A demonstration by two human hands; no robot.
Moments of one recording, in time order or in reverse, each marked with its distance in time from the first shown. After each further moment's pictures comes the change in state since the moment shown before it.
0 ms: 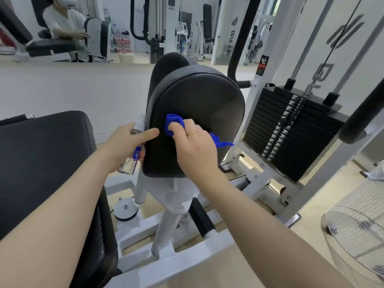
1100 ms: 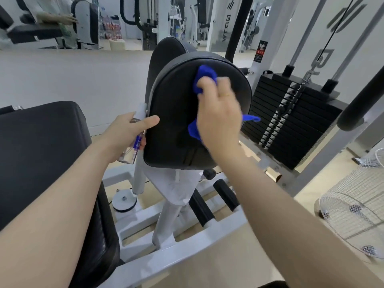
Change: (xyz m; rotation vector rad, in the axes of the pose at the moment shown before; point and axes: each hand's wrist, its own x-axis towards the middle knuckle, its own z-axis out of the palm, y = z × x) left_hand 0.002 0.007 0.006 0.076 -0.022 0.036; right_hand 0.034 0.031 -0.023 -0.069 0.226 0.205
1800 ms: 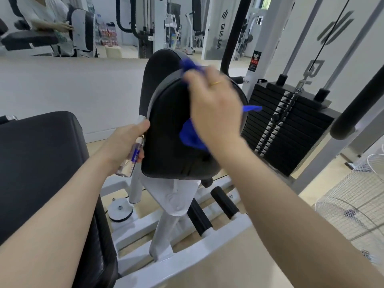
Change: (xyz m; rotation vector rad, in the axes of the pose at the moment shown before) left_hand 0.005 -0.003 -0.003 -0.150 -0.053 -0.079; right_hand 0.035 -0.007 -0.006 -0.060 0.023 -0.112
